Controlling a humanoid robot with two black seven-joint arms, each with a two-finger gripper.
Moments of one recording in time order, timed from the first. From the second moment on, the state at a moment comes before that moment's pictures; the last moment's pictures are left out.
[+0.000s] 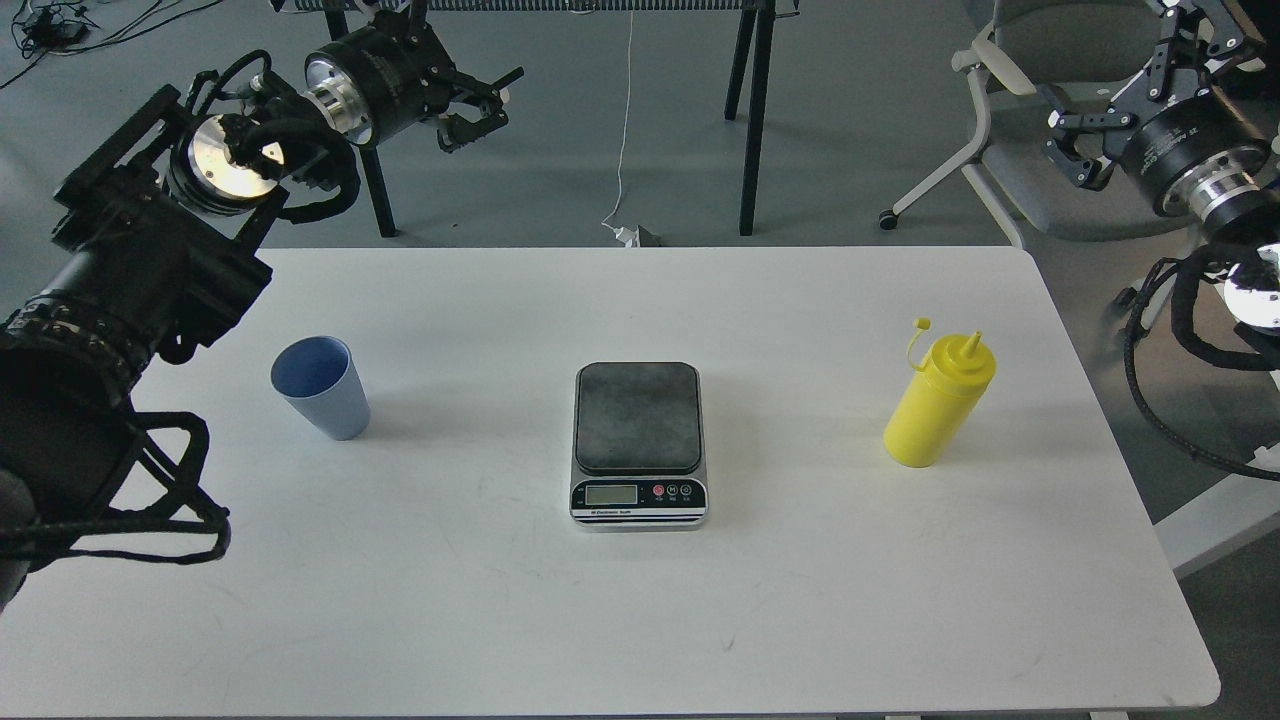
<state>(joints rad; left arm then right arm) -1.18 0.17 -0.86 -0.36 -0.08 -0.49 0.28 0.99 -0.68 0.36 0.84 0.28 0.27 0.34</state>
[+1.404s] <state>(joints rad) -1.34 0.21 -0.75 -0.15 -0.05 -0.49 0.11 1.01 -0.58 0.36 0.81 0.27 0.27 0.34</state>
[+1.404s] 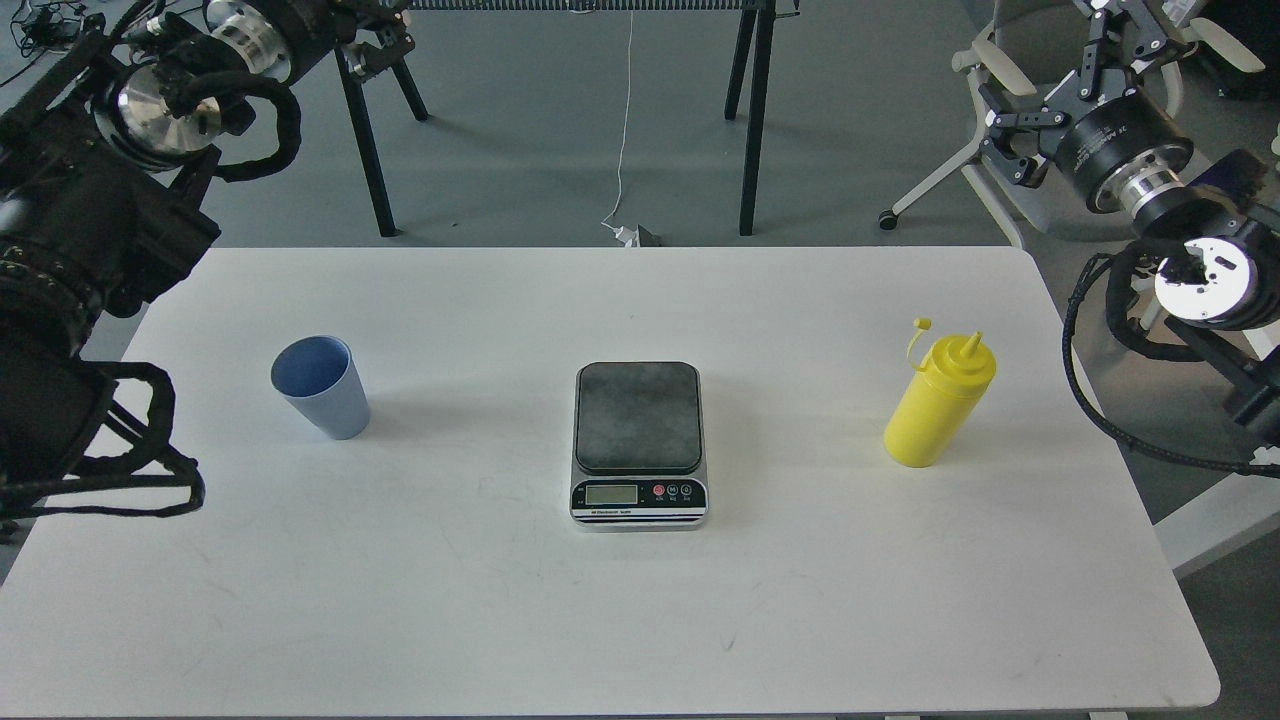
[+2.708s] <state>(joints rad) -1.38 0.45 -0.26 -0.18 0.43 -0.49 0.04 1.00 -0.60 0.35 0.81 0.27 0.27 0.34</state>
